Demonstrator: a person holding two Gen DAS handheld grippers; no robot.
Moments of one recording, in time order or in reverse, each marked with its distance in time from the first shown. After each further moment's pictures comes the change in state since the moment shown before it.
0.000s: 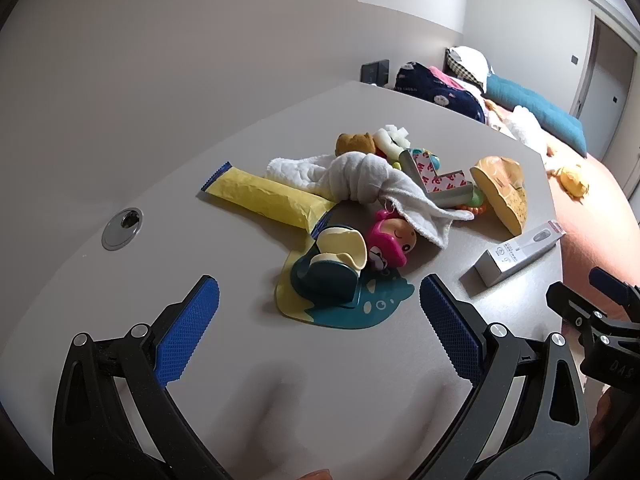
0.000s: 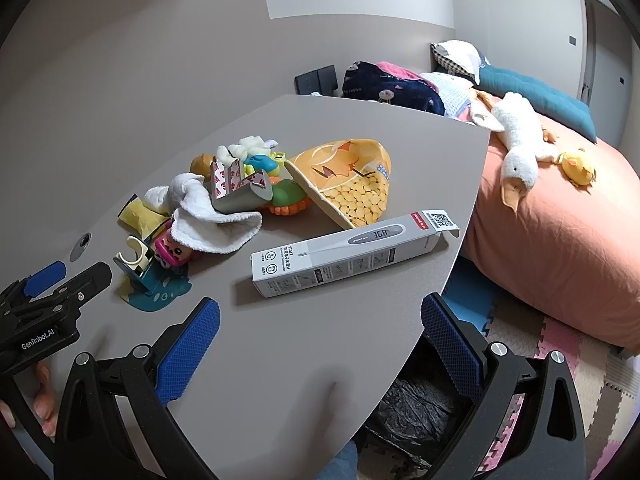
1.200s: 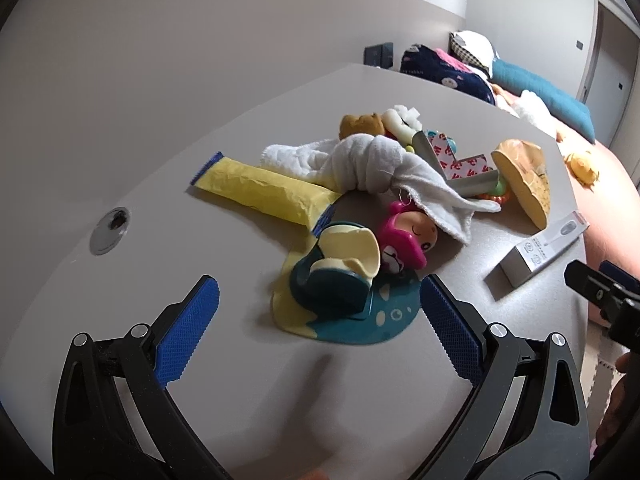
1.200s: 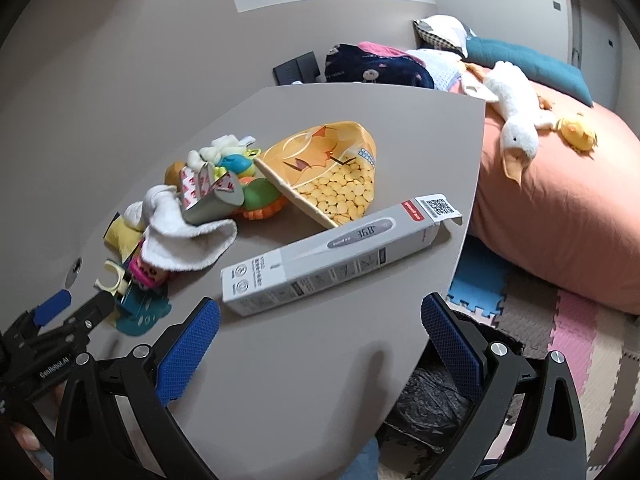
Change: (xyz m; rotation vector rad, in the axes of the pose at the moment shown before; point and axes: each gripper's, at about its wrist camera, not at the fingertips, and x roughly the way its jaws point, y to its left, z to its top) left arm 0.039 0.000 0.008 0.022 0.062 0.013; right arm 0.032 -0.020 0.008 0.116 0.042 0.022
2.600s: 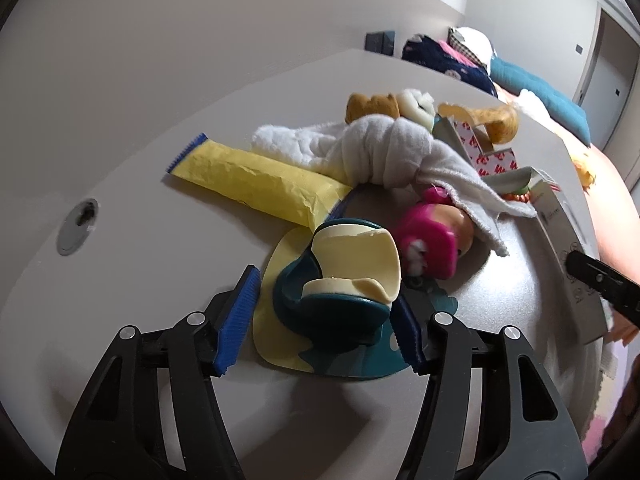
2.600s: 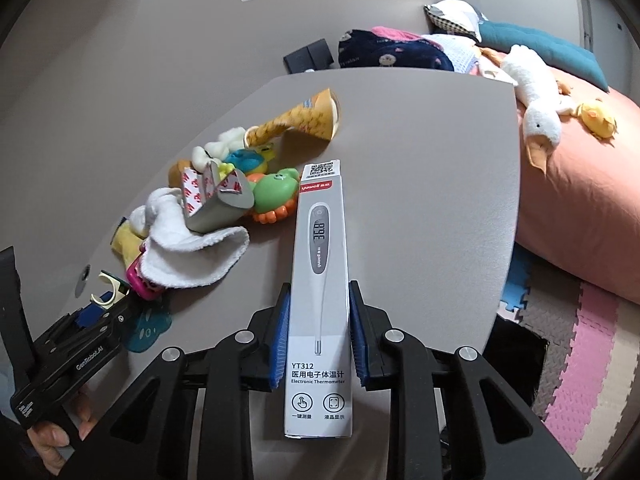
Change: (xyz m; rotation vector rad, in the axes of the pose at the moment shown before) left arm 0.031 0.017 -0.008 -0.022 0.012 -0.030; right arm 0.020 0.008 0.008 0.023 0.032 0.079
